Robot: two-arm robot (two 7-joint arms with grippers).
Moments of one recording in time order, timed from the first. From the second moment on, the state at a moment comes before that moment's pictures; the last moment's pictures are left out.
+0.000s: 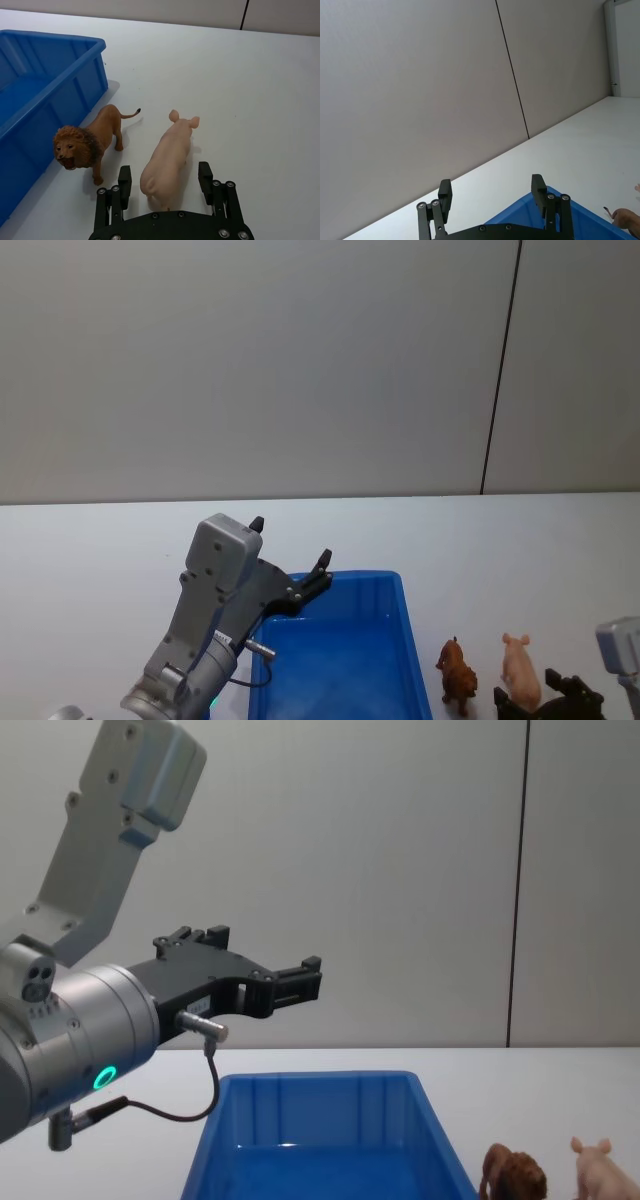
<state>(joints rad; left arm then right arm) -0.24 0.38 0.45 -1.63 -0.20 0.01 -0.01 -0.01 0.34 -0.23 -1.57 0.30 0.24 0.16</state>
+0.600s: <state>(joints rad) -0.24 0.38 0.45 -1.63 -0.20 0.01 -0.01 0.01 0.31 -0.23 -1.53 0.31 0.24 0.15</state>
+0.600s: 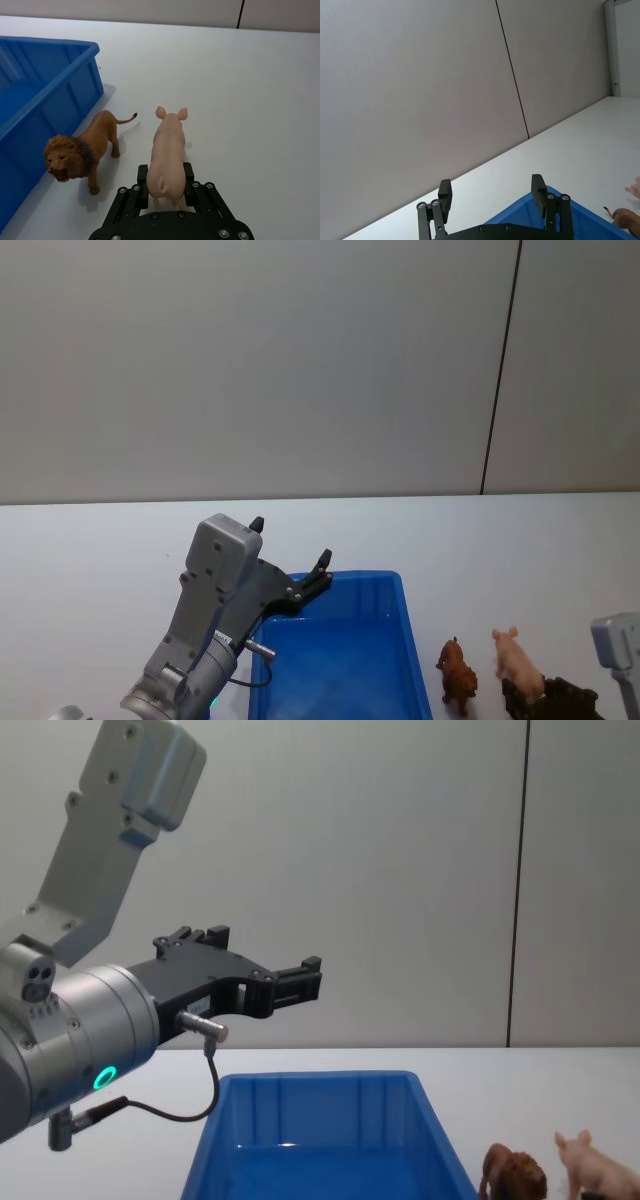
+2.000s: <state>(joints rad) -0.24 0.38 0.45 -1.63 -0.20 0.01 -0.01 0.16 0.23 -0.28 -1.65 0.22 0.26 0.34</state>
